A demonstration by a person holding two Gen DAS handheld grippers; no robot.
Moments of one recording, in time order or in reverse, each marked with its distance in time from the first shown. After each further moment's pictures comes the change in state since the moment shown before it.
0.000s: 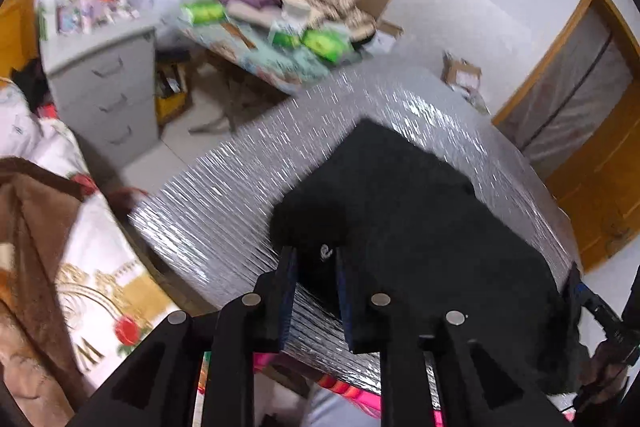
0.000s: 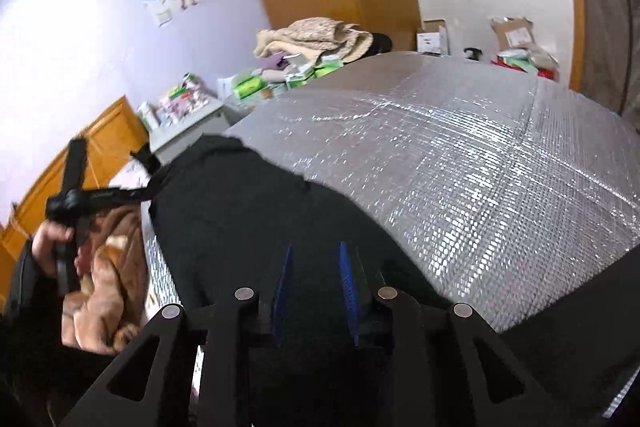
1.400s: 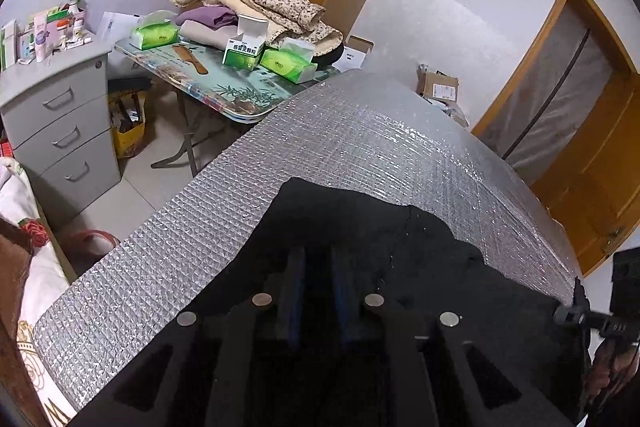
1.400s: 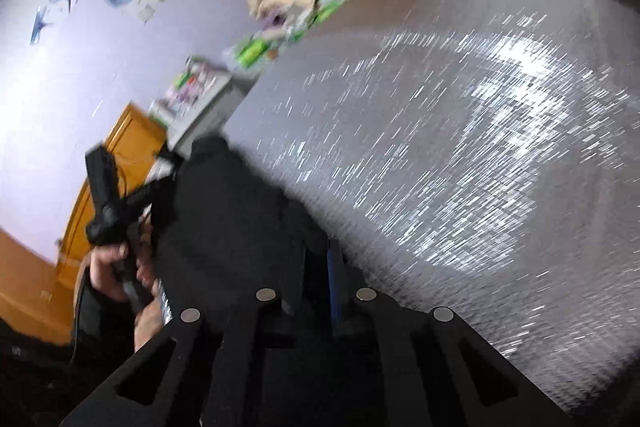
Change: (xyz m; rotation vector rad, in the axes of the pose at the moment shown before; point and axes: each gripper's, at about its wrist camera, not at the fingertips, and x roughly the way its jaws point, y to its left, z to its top) left arm 0.101 -0.046 0.031 0.075 -0.024 -0.132; right arm 0.090 -0.041 0.041 0.208 0.181 0.169
